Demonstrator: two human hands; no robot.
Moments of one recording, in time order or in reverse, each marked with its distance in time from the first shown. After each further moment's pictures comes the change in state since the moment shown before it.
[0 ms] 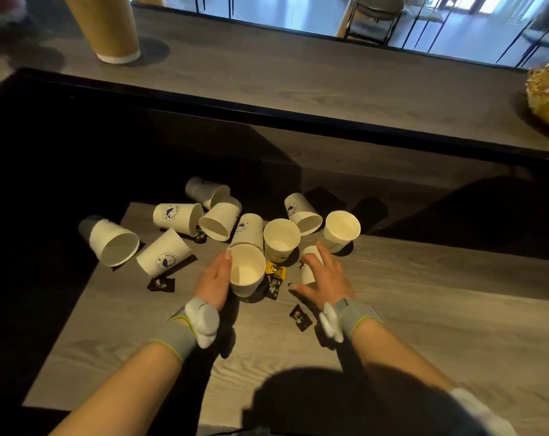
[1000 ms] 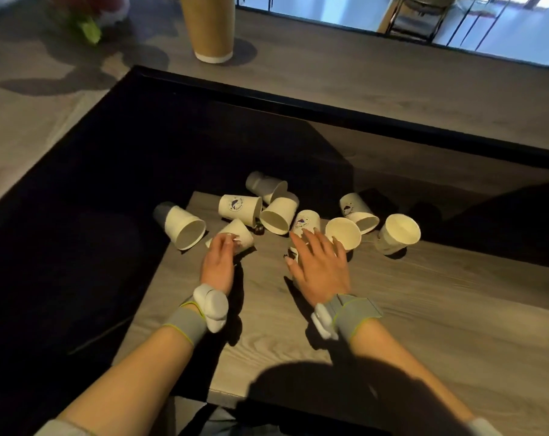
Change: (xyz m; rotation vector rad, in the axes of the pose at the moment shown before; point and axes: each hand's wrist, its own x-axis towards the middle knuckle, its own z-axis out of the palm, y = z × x) left_hand 0.010 -0.029 -0.094 -0.089 0.281 0.062; right_hand -0.015 -0.143 0.014 -0.312 0.155 -0.216
